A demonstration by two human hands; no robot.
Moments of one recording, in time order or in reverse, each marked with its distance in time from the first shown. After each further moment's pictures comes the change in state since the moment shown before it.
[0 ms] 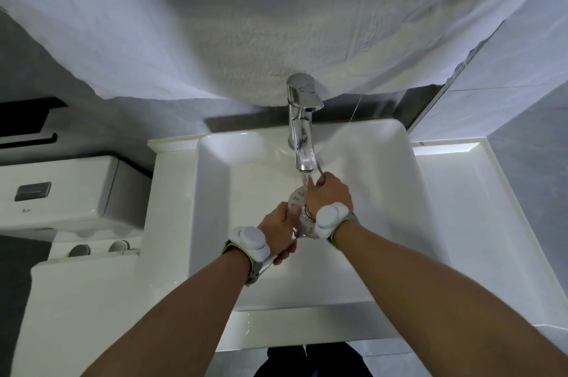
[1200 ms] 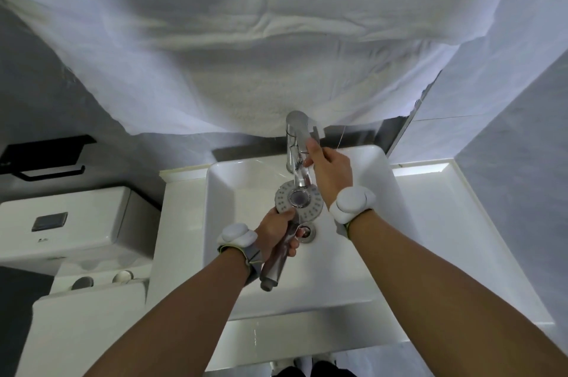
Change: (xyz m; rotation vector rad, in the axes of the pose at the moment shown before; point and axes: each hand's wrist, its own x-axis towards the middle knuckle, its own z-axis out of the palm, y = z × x) left_hand -0.044 0.064 -0.015 -0.442 -0.046 -0.127; right_hand -0.064 -0.077 -0.105 0.664 0.076 -0.269
